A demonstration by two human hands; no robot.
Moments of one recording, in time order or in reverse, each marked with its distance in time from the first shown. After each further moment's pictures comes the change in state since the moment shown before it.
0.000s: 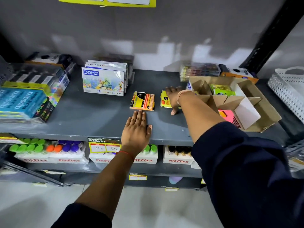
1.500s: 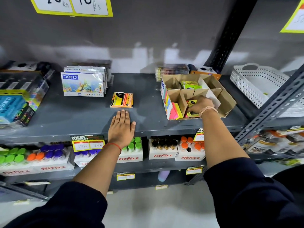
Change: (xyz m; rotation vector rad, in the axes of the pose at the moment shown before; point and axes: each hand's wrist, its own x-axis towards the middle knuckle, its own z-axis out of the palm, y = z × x) left_hand -0.016 0.020 -0.006 0.027 -0.034 -0.009; right_hand -0.138 0.093 0.070 0.790 0.341 0.535
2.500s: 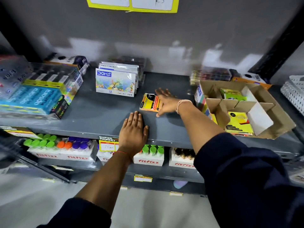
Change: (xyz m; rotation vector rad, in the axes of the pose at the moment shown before) left_hand 0.006 -0.051 0.001 0.015 0.081 -0.078; right_hand 0.024 -0.175 0.096 -0.384 -0.375 -0.761
